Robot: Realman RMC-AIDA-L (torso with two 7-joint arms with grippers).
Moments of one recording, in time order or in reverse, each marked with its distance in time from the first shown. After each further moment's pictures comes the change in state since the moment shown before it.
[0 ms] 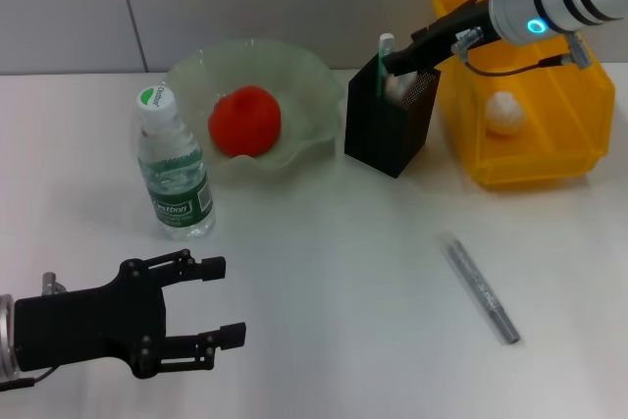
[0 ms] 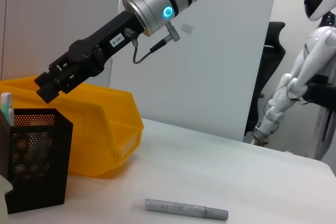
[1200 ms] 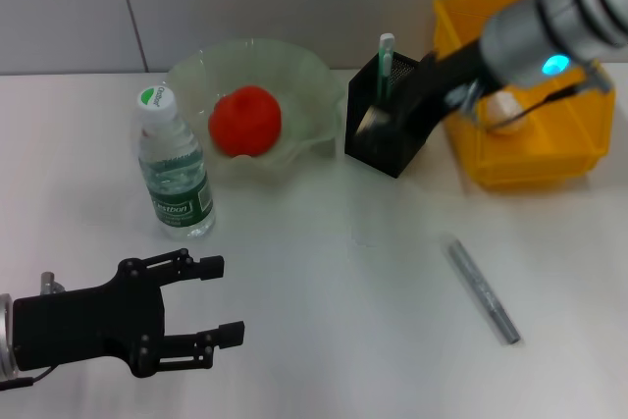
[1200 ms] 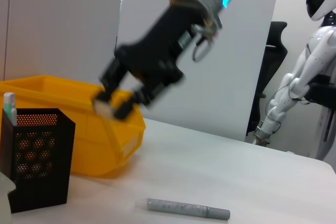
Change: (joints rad) left arm 0.002 0.002 0.000 0.000 -0.003 -0.002 0.001; right arm -0.090 0.000 -0.096 -0.297 0.126 -0.412 -0.120
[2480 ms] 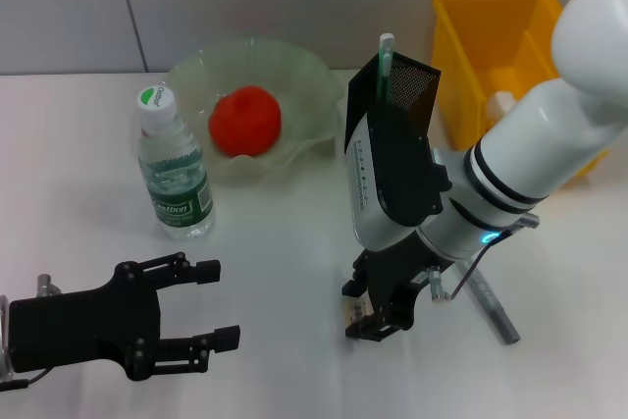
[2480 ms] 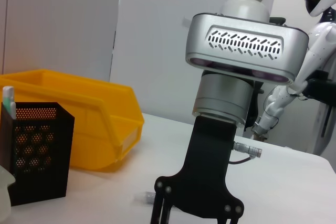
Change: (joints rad) left arm -0.001 0.012 0.013 -0.009 -0.001 -0.002 -0.002; right arm 0.020 0.013 -0.473 0.394 0.182 0.169 -0.337
